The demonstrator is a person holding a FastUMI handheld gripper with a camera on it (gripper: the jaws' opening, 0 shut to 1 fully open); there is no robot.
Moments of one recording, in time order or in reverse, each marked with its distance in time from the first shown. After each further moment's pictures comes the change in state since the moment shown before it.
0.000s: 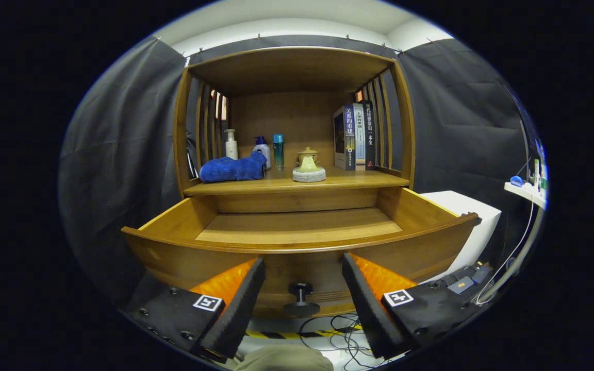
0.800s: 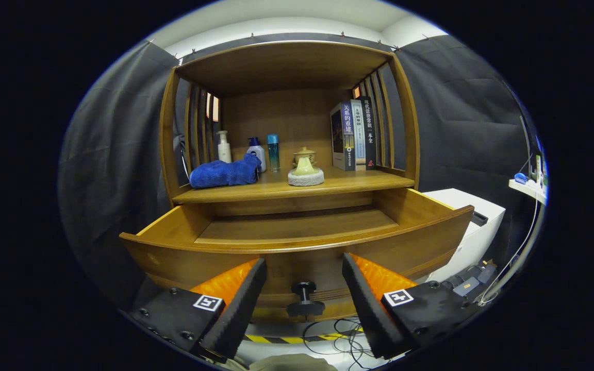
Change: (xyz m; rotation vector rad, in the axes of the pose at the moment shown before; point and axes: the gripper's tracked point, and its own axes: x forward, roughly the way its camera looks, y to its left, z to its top) arm 0.037 -0.005 0.016 0.022 0.009 -0.007
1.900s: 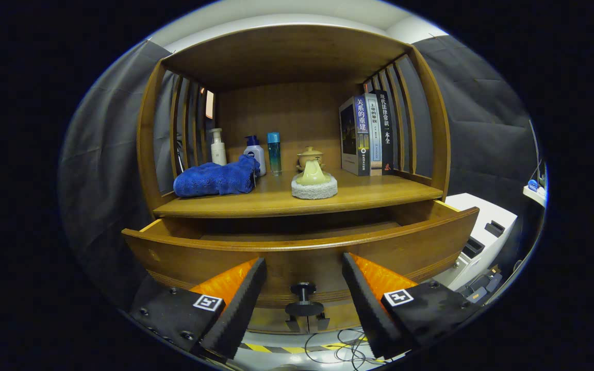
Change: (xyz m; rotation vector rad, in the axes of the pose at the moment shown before) arm 0.081 0.007 0.026 -0.013 0.011 0.011
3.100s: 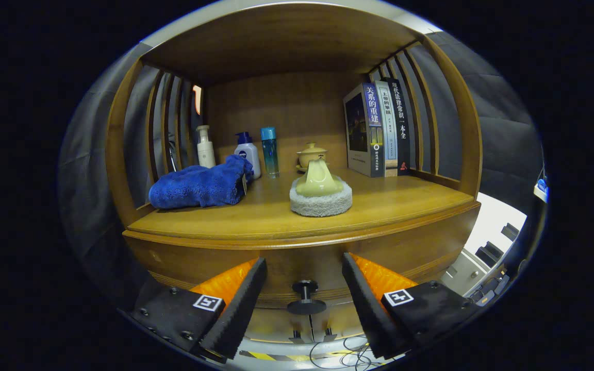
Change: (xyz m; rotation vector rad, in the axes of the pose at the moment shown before) arm 0.075 0.000 0.012 0.021 0.021 0.012
